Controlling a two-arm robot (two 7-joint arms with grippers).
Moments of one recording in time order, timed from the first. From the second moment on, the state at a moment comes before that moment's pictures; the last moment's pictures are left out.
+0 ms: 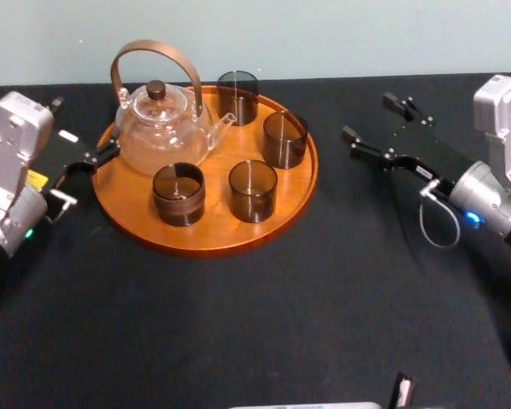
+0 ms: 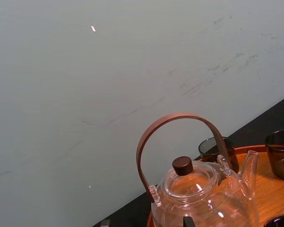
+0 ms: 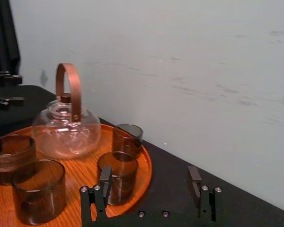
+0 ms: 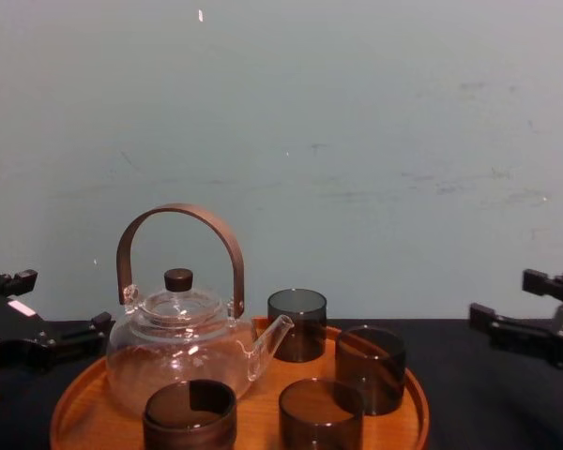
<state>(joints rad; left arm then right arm) -0.20 0.60 0.45 -1.41 -0.25 -0.12 0.03 0.27 0.42 -0.29 -1.22 0.35 -0.26 0.55</state>
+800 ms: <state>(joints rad) -0.20 0.60 0.45 -1.41 -0.25 -0.12 0.03 0.19 0.41 -0.20 -1.25 0.31 -0.27 0.45</state>
